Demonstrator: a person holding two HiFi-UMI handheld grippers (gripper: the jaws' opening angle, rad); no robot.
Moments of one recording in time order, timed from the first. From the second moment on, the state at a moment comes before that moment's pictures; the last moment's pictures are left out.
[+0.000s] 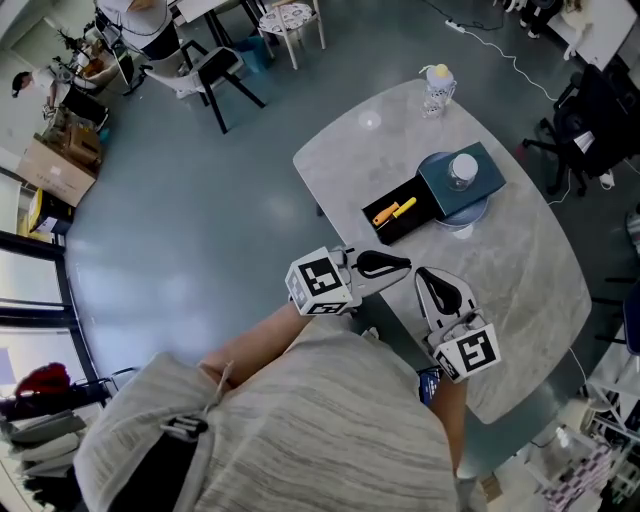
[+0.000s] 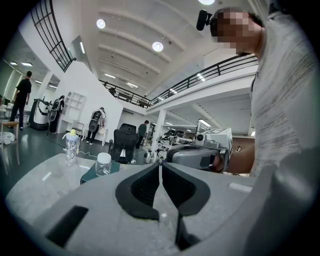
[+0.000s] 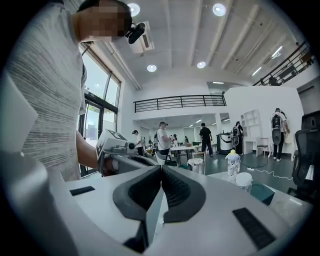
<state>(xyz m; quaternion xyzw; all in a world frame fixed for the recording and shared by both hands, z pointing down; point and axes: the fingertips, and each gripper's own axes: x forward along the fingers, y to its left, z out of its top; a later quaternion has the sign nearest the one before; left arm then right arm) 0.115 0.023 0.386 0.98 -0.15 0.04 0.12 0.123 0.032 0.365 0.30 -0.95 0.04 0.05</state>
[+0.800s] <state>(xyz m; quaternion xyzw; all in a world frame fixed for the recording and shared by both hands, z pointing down) 0.054 -0.112 0.410 0.99 -0.10 0.02 0.13 0.065 -0.109 0.377 0.30 -0.95 0.09 0.02</state>
